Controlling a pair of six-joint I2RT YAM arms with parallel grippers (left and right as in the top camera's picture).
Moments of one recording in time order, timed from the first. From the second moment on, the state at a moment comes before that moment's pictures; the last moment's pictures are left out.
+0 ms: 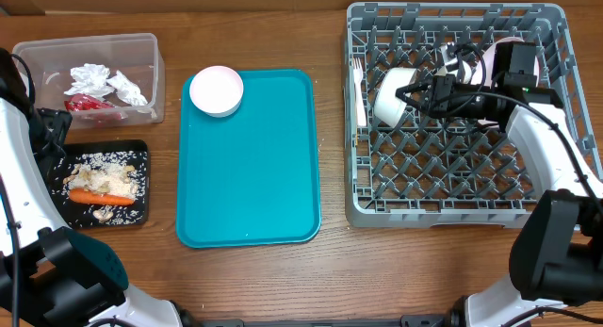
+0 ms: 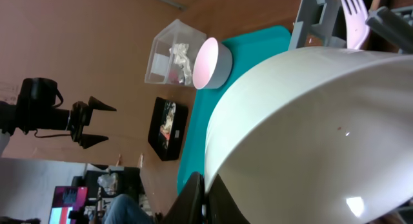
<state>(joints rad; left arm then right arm) 0.51 1.80 1.81 -1.43 -0.26 -0.98 -0.13 1.79 1.32 -0.56 -1.16 0.15</state>
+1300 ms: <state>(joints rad) 0.51 1.80 1.81 -1.43 -0.26 -0.98 -0.17 1.75 1.67 -1.27 -0.51 0.16</state>
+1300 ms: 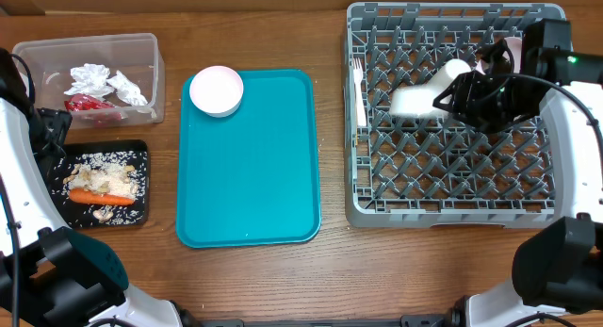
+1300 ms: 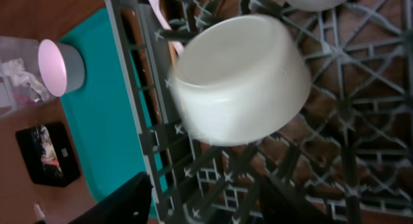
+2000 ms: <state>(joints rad) 0.51 1.80 1.81 -1.43 -0.26 -0.98 0.11 1.75 1.83 -1.26 -0.46 0.18</state>
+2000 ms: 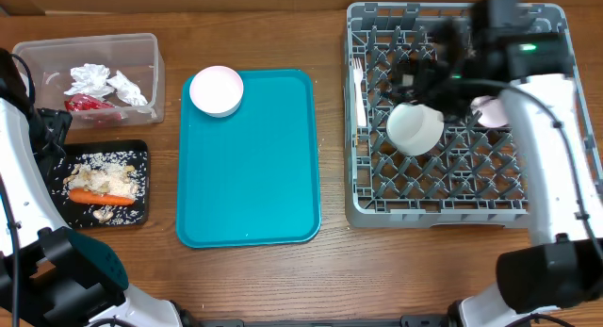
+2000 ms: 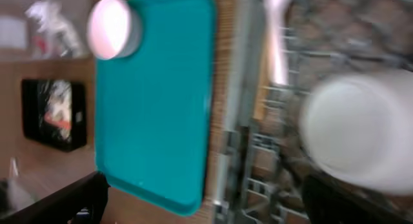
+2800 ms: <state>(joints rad) 0.51 1.80 1.81 -1.43 -0.26 -0.98 0.56 1.98 1.84 -0.56 -0.32 0.27</state>
